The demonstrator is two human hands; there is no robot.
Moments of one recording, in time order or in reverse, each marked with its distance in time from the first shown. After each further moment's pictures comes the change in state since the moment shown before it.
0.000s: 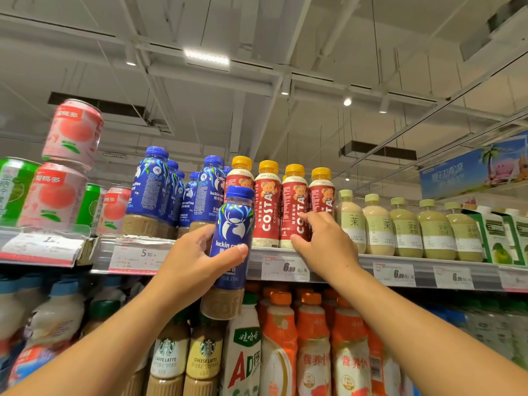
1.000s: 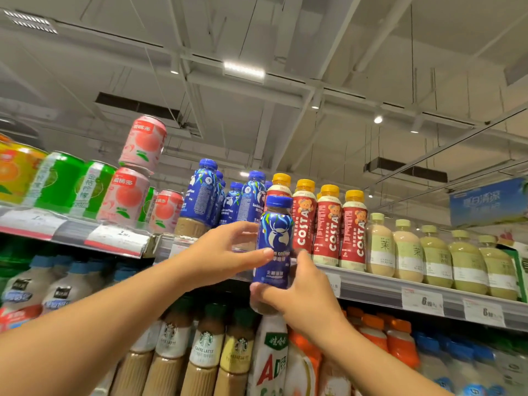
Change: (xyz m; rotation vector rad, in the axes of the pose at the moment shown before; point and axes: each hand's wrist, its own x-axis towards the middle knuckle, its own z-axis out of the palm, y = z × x) left_hand 0.004 0.024 -0.048 0.147 -0.193 -0.047; right_hand -0.077 -0.099 -0.004 0.595 -0.256 0.021
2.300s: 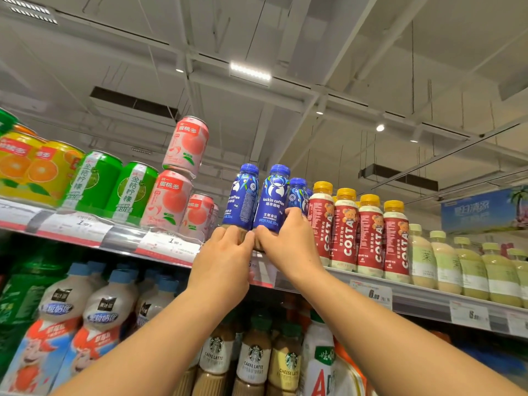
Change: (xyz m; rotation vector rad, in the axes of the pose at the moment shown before) left_hand -0.027 -0.055 -0.045 0.980 0.331 0.048; right_hand 0.091 -0.078 0.092 -0.210 0.263 -0.015
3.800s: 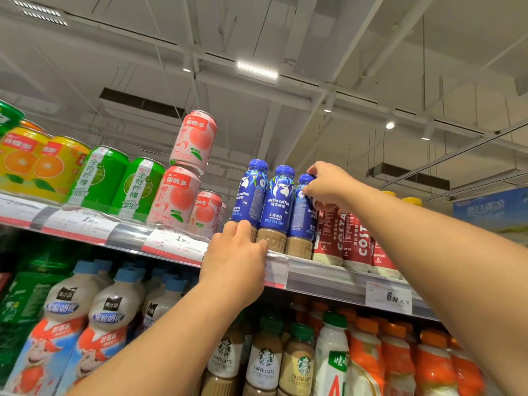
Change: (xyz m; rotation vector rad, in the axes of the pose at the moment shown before) left_hand 0.008 0.002 -0.001 0.137 -0.074 -0.013; right_hand 0.120 -0.001 -0.049 -0.226 -0.271 0.024
